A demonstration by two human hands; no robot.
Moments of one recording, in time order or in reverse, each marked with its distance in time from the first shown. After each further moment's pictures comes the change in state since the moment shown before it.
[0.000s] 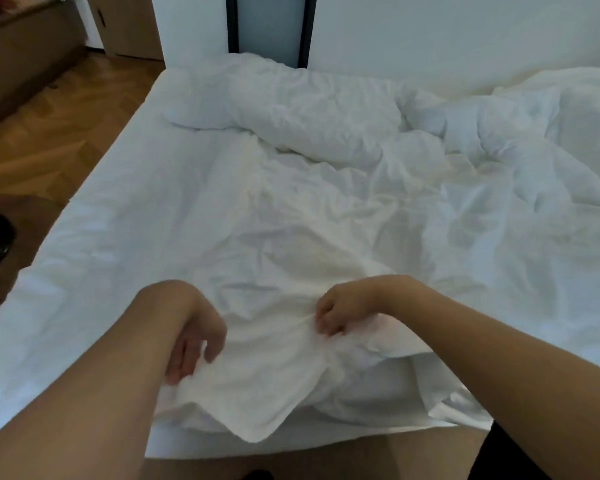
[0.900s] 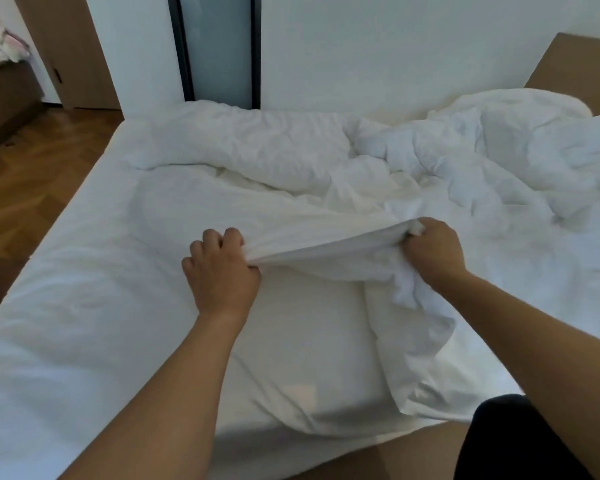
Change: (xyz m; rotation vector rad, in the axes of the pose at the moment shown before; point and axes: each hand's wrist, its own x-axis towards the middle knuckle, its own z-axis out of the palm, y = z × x) left_hand -0.007 0.091 -0.021 -0.375 1.798 0.397; right_hand -0.110 0.104 -0.036 0.459 1.398 0.286
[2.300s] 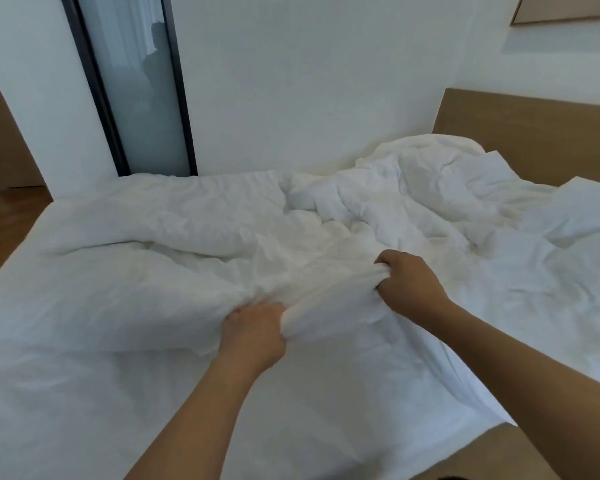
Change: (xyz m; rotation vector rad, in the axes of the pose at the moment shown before) left_hand 0.007 0.153 0.024 0.039 -0.421 0.462; right_hand 0.033 0.057 -0.106 -0.058 -0.031 -0.125
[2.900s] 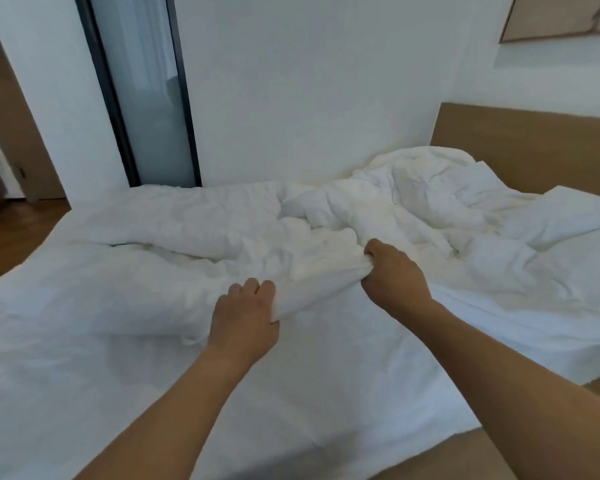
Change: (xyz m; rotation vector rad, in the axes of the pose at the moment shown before) left_hand -0.039 0.067 -0.024 0.101 0.231 0.022; right_hand -0.026 0.029 -0.042 -0.079 0.105 -0.087
